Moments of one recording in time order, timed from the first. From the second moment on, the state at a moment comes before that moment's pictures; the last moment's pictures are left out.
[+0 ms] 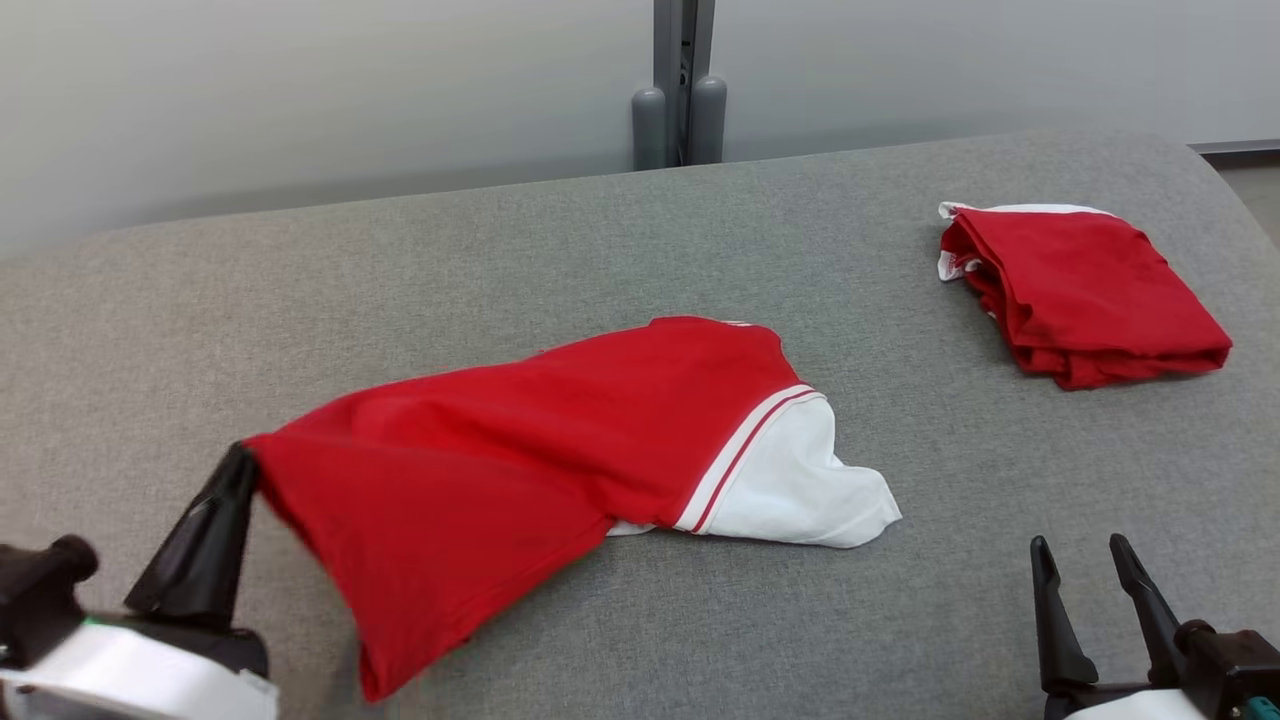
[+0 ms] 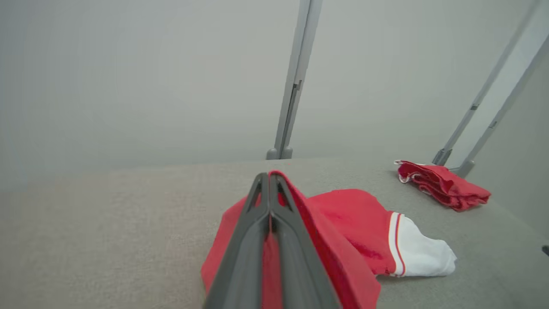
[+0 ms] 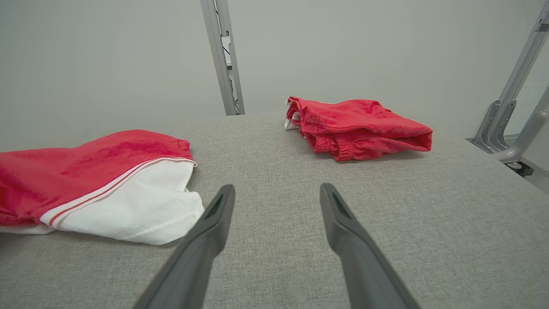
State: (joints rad) left arm 0.08 0.55 -0.22 -0.38 -0.71 0.17 0.02; right arm 0.07 -0.05 -0.02 0.18 0.17 0.13 -0.26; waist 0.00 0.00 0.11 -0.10
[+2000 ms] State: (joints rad) left arm 0.39 0.06 0.10 -0.09 -0.17 -0.09 -0.26; right arm 0.16 -0.05 -0.08 0.10 0.13 0.13 -0.26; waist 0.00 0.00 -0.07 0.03
